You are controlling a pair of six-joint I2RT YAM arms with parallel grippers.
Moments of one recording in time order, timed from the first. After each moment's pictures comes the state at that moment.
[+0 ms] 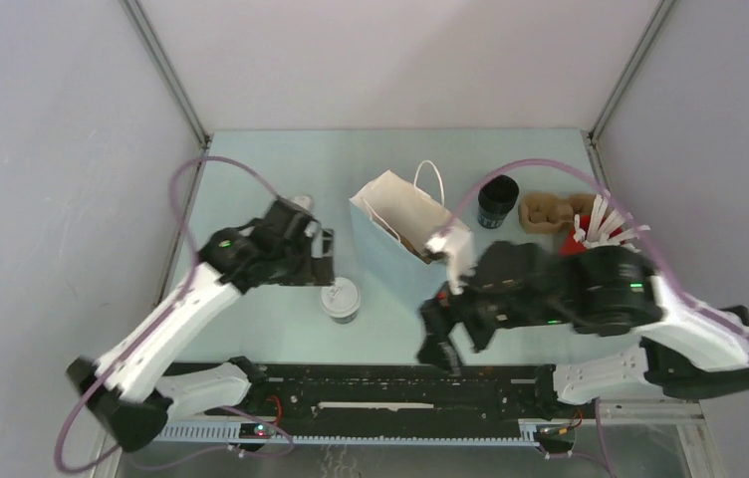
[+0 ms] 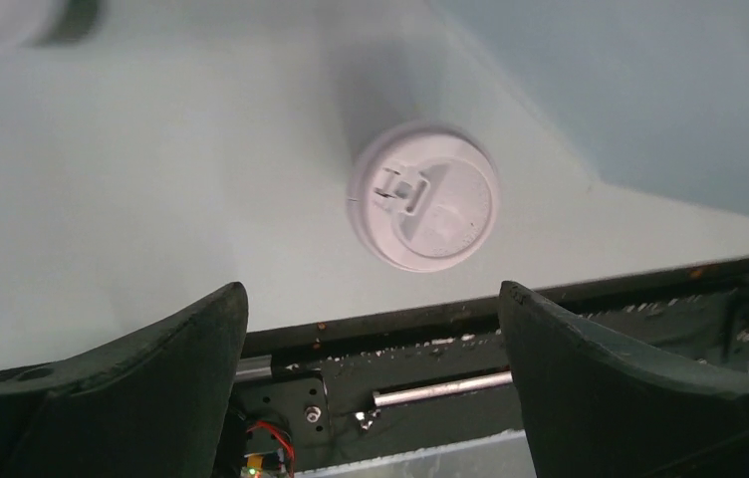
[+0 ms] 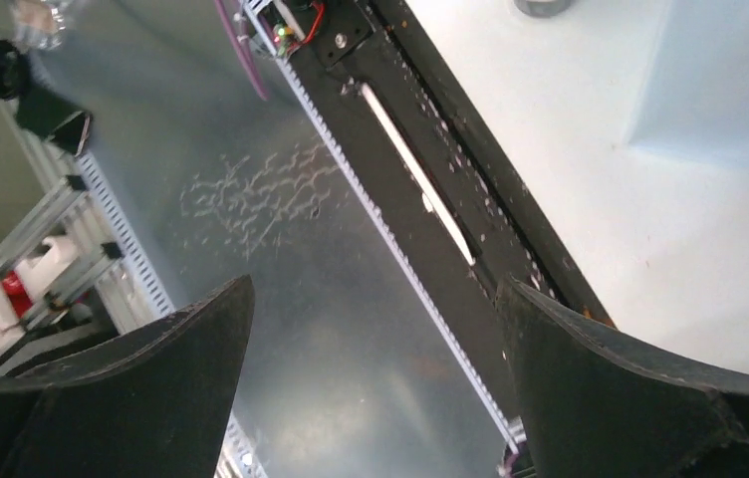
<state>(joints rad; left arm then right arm) -0.68 1.13 1.16 -1.09 -0.16 -0.55 1.38 1.16 1.77 -1.33 0.06 0.55</state>
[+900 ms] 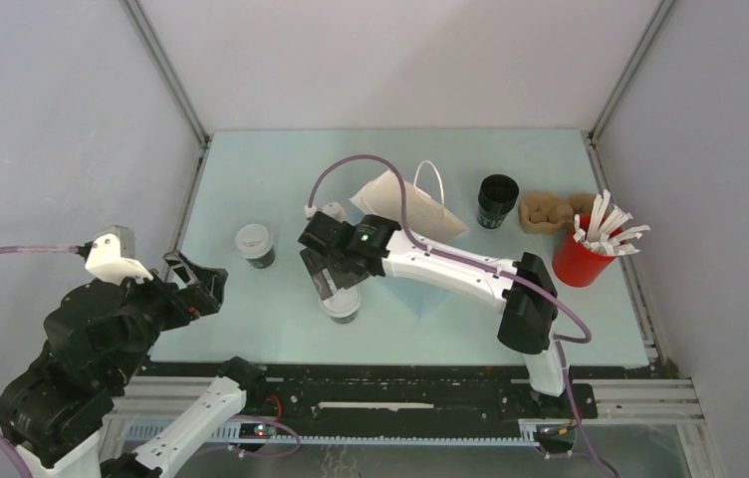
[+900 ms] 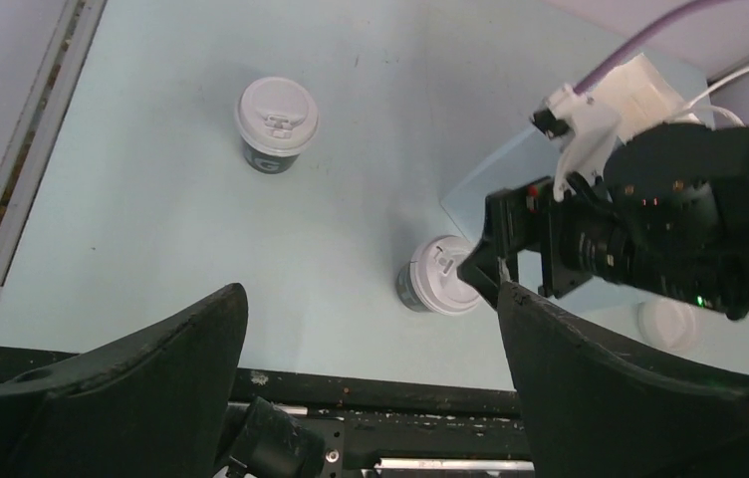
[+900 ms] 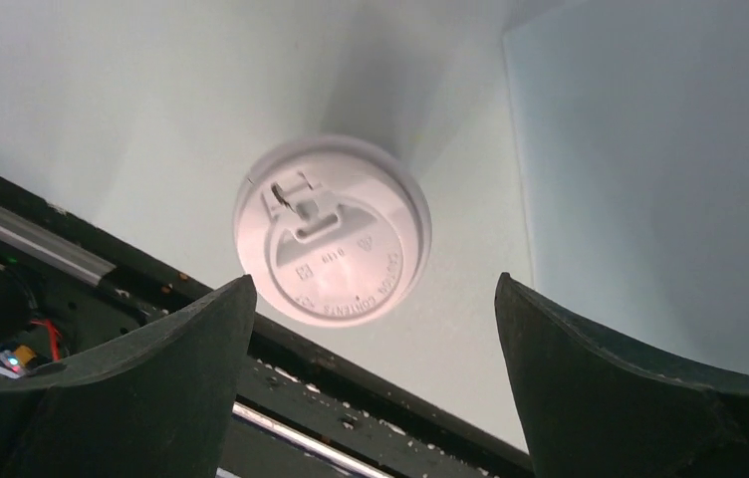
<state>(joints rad) -0.44 0.61 1.59 -1.40 -0.37 -0.53 1.16 1.99 1.90 -1.01 0.28 0.55</state>
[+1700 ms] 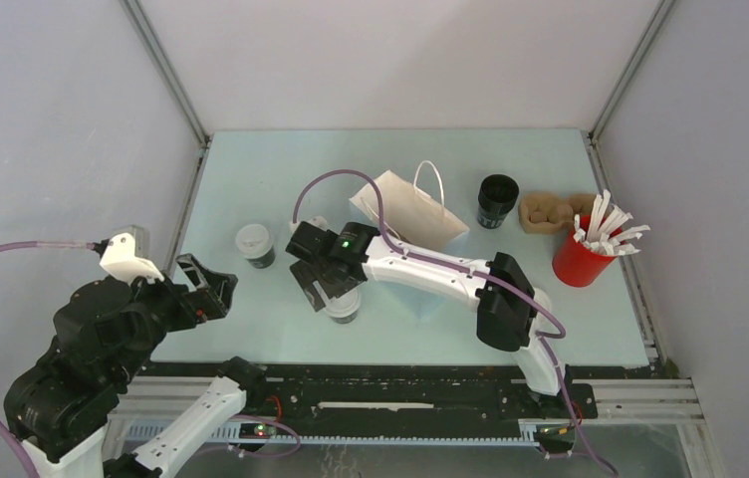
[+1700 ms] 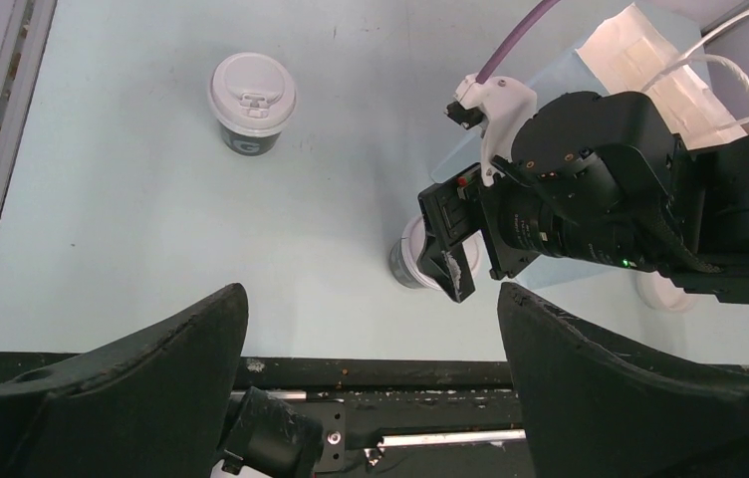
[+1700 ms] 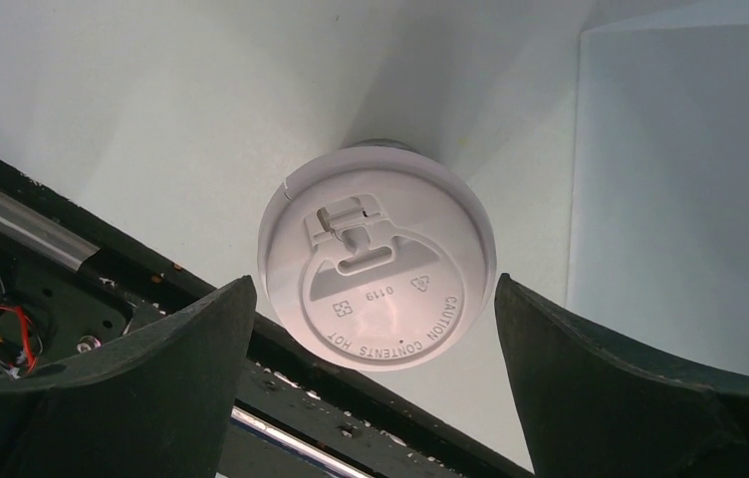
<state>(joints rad) -0.44 0.60 1.56 -1.40 -0.28 -0.50 1.16 2.12 1.99 -1.02 0.20 0.48</state>
